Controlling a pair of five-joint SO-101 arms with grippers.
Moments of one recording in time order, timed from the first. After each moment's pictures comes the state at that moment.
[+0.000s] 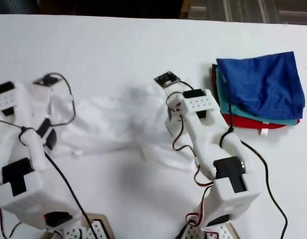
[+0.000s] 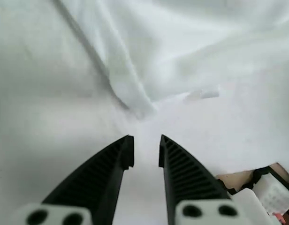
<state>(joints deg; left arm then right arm) -33.6 8.0 6.3 94.1 -40.8 -15.7 9.9 20.0 65.1 21.6</state>
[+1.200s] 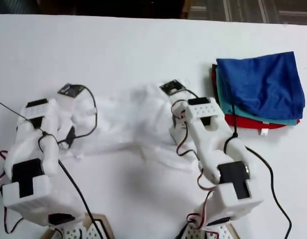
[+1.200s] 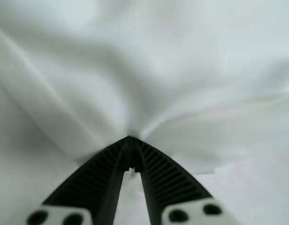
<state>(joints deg) -23.5 7.6 31.5 63.6 -31.9 -13.8 3.6 28.4 63.2 21.6</state>
